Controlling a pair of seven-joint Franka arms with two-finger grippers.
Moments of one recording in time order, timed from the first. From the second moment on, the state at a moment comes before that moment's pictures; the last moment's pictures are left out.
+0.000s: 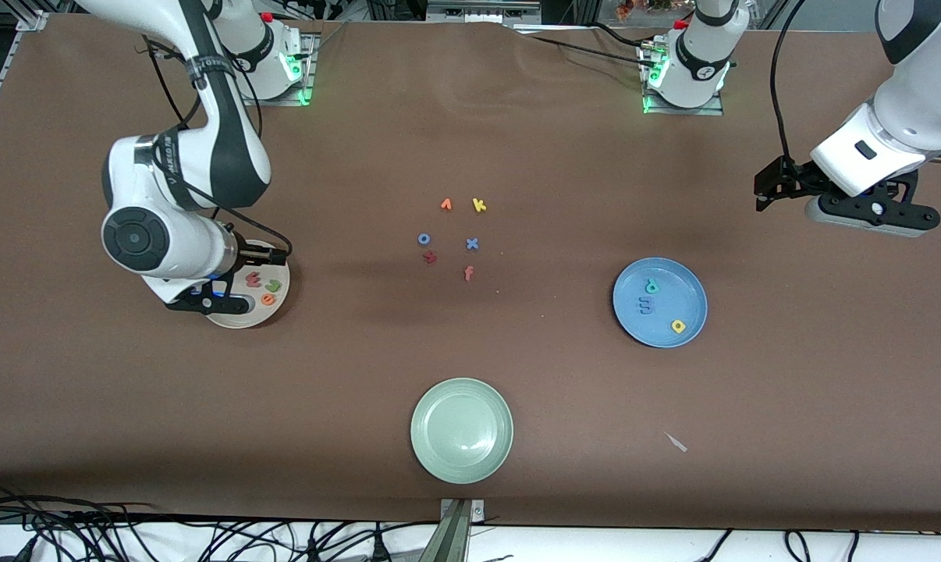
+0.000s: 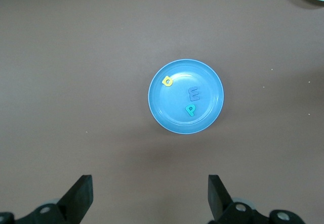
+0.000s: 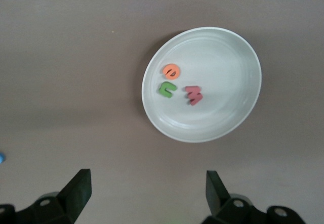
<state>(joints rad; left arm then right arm) -0.08 -0.02 -0.04 -1.74 0.02 1.70 0.06 0.55 0.40 -0.36 -1.63 0.10 1.69 0.22</state>
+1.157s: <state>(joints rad) -0.08 -0.02 -0.04 -1.74 0.02 1.70 0.06 0.11 0.11 -0.03 -1.54 0.01 1.56 0.01</state>
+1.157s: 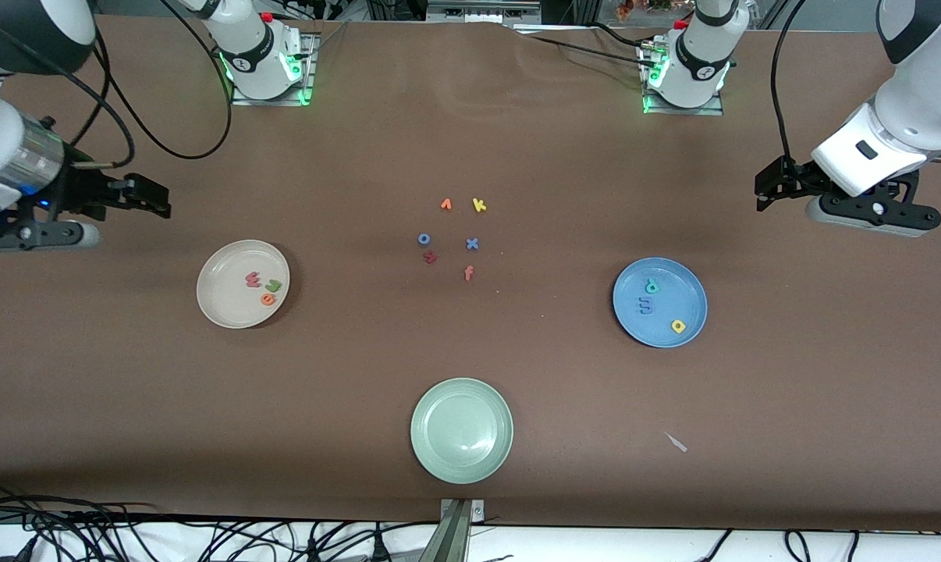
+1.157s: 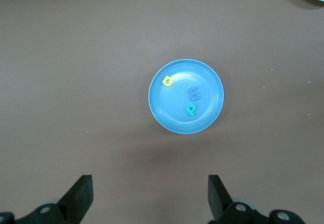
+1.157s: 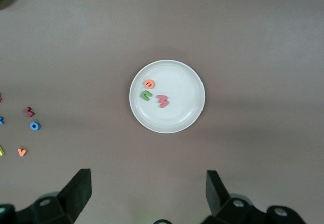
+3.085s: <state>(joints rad) -0.08 -0.02 -0.04 -1.74 0.02 1.69 0.06 0.05 0.11 -0.01 -1.55 -0.02 1.57 -0.05</state>
